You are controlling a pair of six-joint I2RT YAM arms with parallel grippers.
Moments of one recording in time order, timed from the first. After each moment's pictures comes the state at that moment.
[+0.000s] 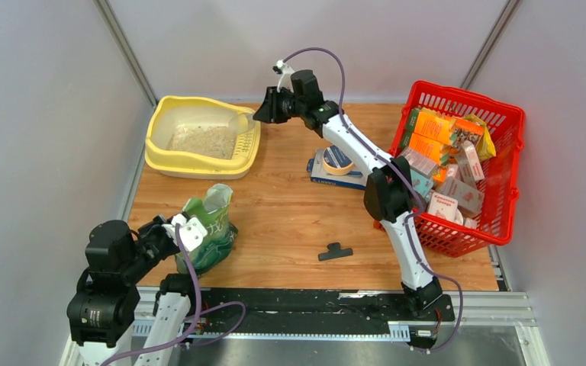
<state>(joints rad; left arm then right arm) -0.05 0.40 1.16 -1.20 0.35 0.94 0.58 2.38 2.34 -0.29 -0.45 0.43</state>
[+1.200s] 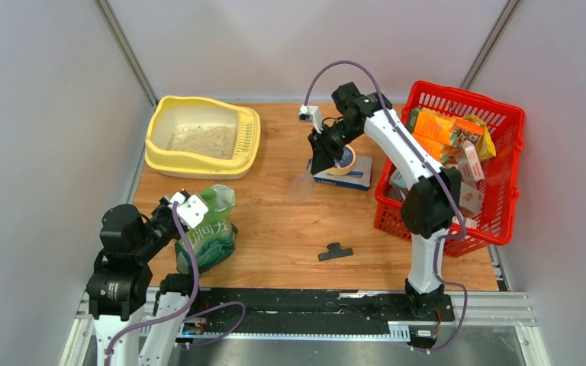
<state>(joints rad) -0.05 0.41 0.98 -0.88 0.44 0.74 0.46 1.94 1.96 -1.24 -0.74 -0.55</state>
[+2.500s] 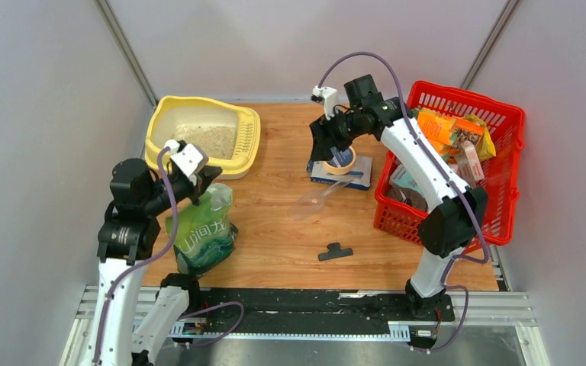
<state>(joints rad) -0.07 0.66 1.02 -0.62 0.65 0.36 0.42 1.81 1.87 -0.99 -0.53 -0.21</state>
